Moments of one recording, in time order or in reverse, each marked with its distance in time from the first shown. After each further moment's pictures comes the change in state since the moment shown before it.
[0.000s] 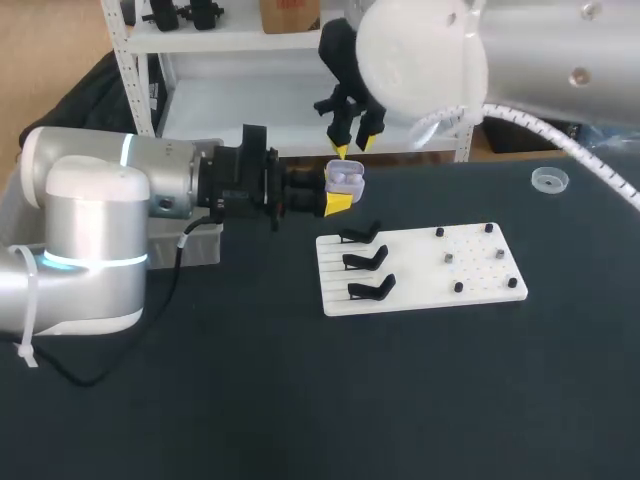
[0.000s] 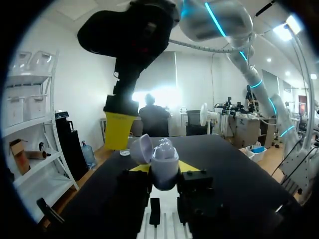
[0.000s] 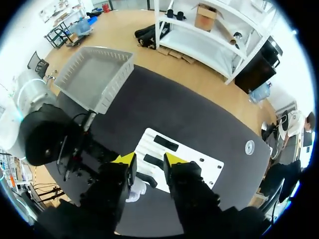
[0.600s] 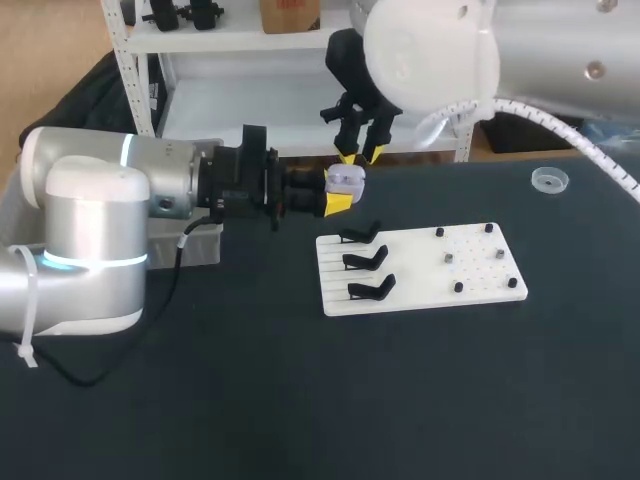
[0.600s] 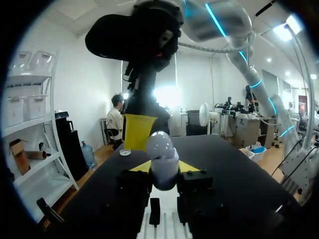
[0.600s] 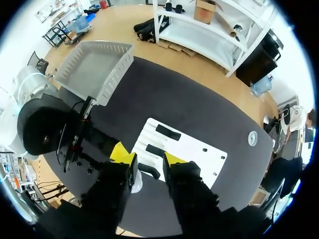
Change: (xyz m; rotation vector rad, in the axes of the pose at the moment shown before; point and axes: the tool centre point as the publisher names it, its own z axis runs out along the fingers) left arm 0.000 0.000 0.000 0.000 0.000 0.000; right arm 0.021 0.003 -0.005 -0.023 0.038 0.026
